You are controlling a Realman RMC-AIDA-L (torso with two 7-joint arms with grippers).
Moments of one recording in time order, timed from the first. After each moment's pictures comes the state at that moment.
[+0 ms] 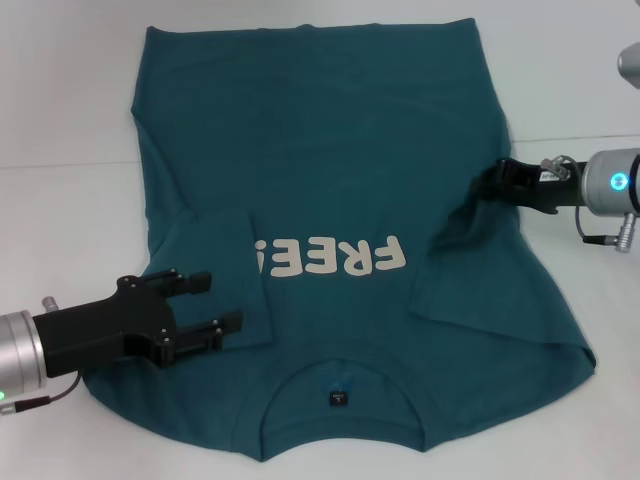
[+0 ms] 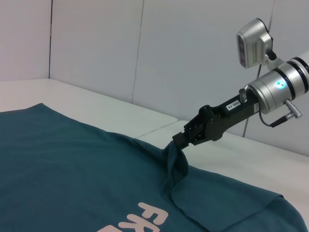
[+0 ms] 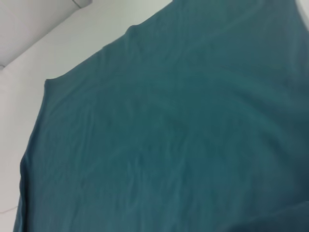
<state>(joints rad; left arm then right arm) -0.50 -2.09 0.77 0.60 1.86 1.41 -1.25 0.80 2.00 -0.69 -0.51 -2.30 -0.85 2.54</state>
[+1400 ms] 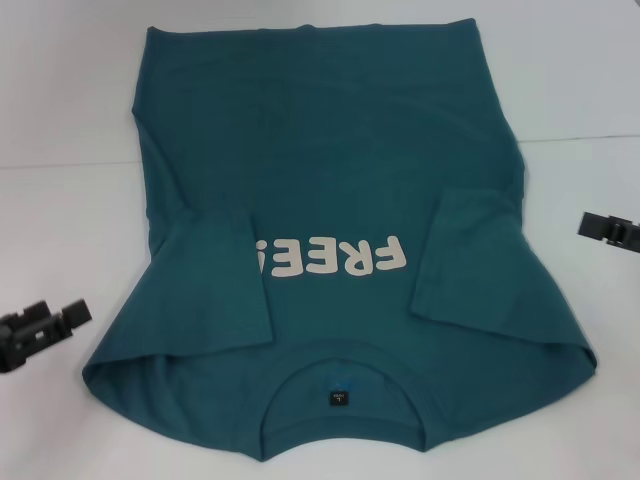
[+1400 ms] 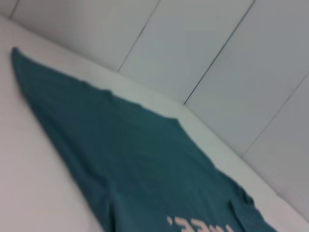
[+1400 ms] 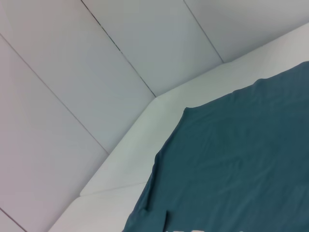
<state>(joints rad) -0.27 -2.11 0.53 0.80 1.88 1.47 -1.74 0.29 2.03 -0.55 -0.93 -1.84 -1.56 1.98</state>
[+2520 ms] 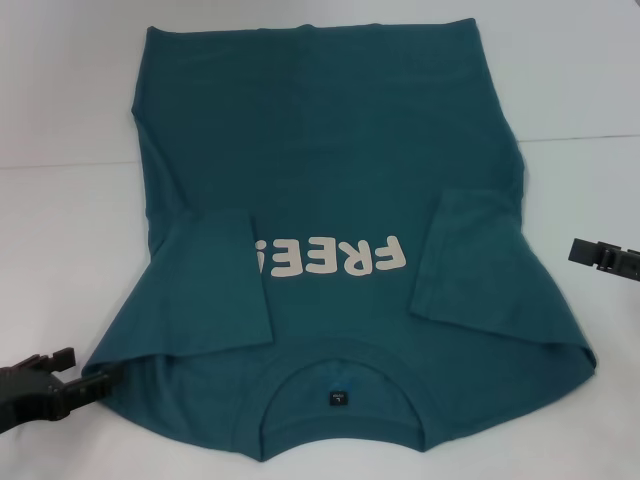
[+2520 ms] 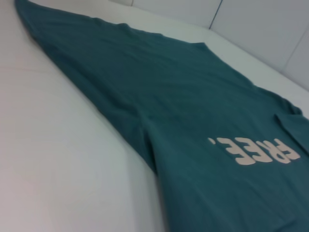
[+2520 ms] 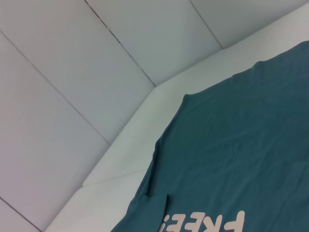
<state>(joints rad) -0.31 -2.16 0.55 0.74 2.05 1.28 -1.54 0.30 2.02 -0.55 -0.83 -1.86 -1.55 1.93</state>
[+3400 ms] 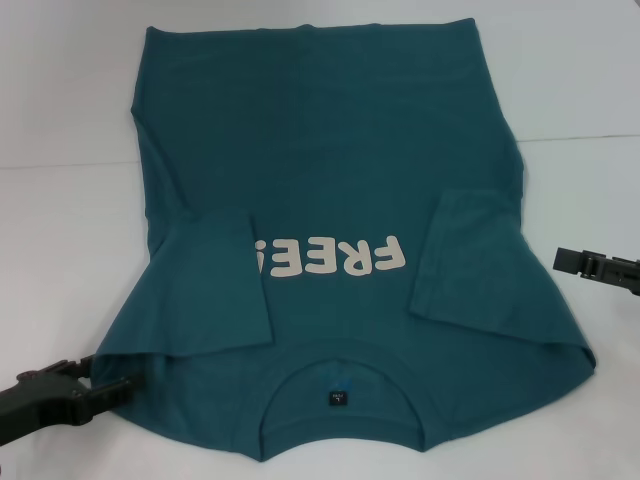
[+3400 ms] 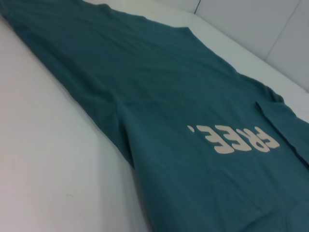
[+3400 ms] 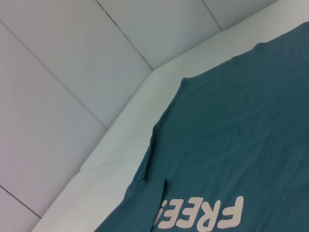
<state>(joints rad) -0.33 -2.16 0.57 0.73 2.09 1.29 -1.57 0.33 2.02 -0.54 -0.81 -1.92 -1.54 1.94</state>
